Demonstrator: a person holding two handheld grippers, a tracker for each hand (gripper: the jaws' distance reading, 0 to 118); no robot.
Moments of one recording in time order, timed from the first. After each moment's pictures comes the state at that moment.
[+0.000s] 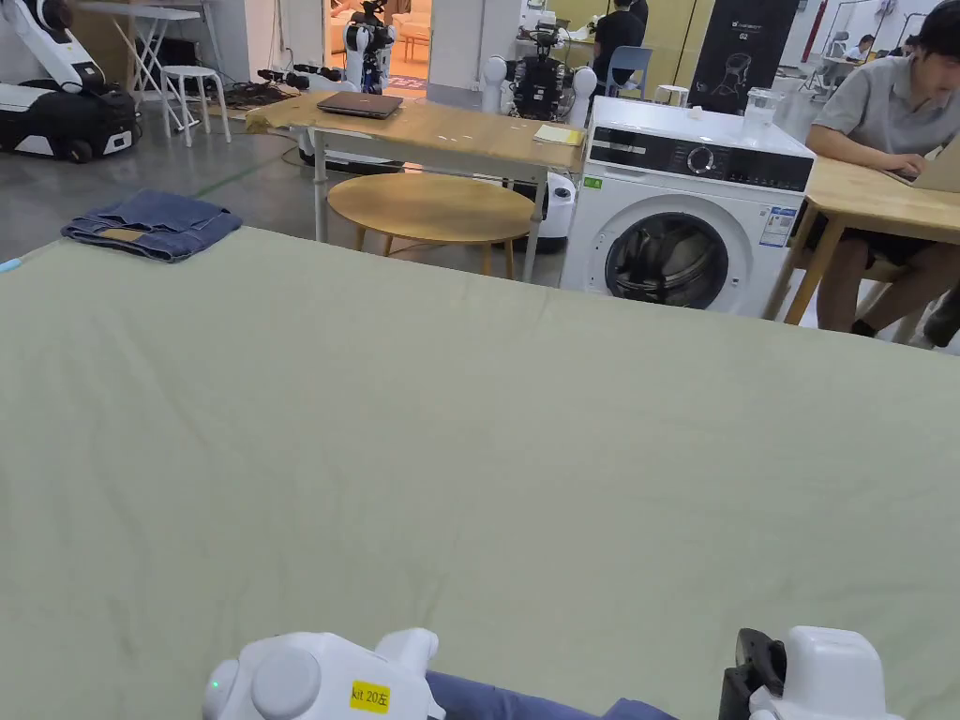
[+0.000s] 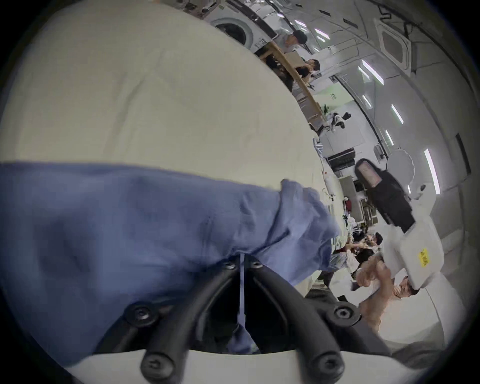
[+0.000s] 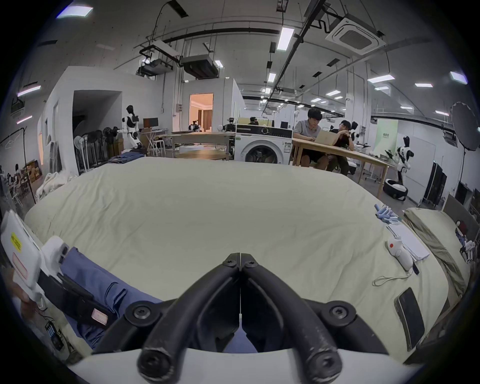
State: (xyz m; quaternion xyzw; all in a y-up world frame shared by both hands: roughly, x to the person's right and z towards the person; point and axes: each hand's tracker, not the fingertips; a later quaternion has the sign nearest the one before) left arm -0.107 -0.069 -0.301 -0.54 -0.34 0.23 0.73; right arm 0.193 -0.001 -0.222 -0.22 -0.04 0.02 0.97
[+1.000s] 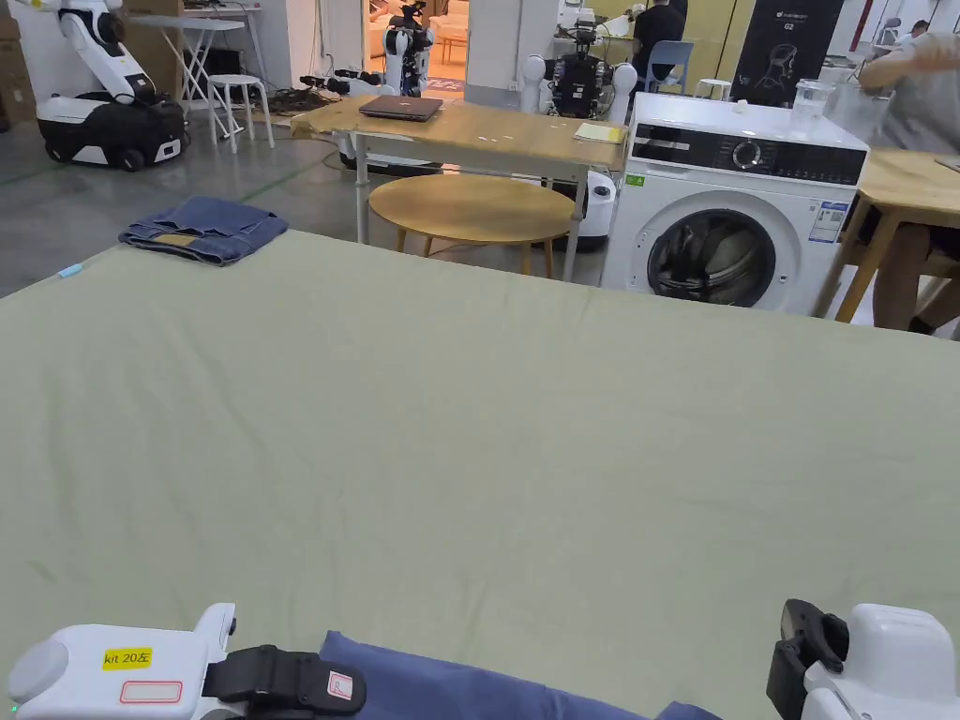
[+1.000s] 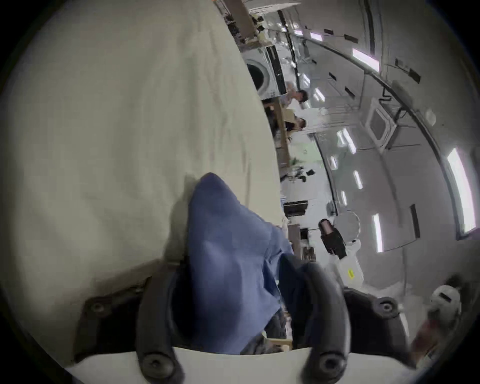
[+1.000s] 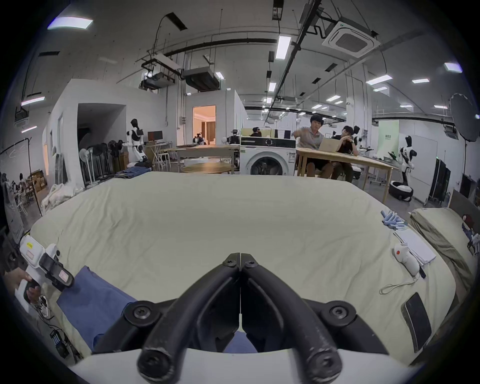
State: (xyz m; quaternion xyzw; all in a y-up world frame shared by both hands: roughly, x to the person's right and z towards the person) left arm -0.286 -0.127 -0.303 -0.47 -0.37 0.46 0.65; right arm 0.186 0.014 -0.225 -0.19 -0.02 0.00 0.98
